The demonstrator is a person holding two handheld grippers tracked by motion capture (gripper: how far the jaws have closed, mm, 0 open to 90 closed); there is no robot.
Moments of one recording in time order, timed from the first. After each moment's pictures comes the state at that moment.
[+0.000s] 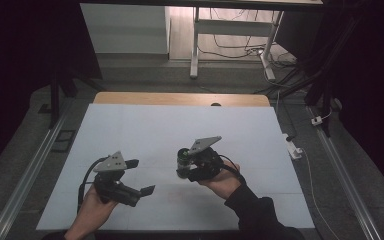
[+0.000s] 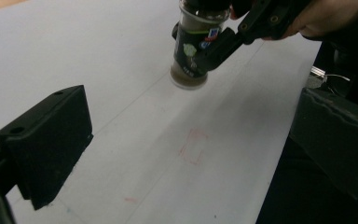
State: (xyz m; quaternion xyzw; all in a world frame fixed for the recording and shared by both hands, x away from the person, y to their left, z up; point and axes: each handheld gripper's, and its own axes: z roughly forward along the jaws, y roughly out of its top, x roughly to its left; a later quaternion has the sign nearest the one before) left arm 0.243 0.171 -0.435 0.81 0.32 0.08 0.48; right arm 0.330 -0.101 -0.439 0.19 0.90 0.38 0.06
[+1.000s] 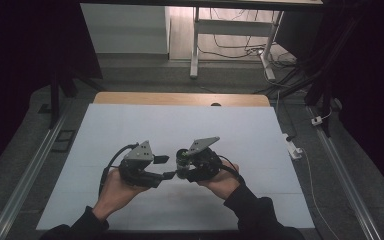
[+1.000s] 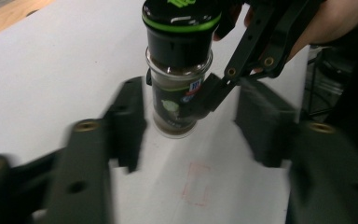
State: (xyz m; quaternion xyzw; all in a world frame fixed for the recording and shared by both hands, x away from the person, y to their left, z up) left arm 0.279 0.129 -0.422 0.85 0.24 0.08 0.46; right arm 0.328 -0.097 -0.439 0.19 0.91 0.37 0.07
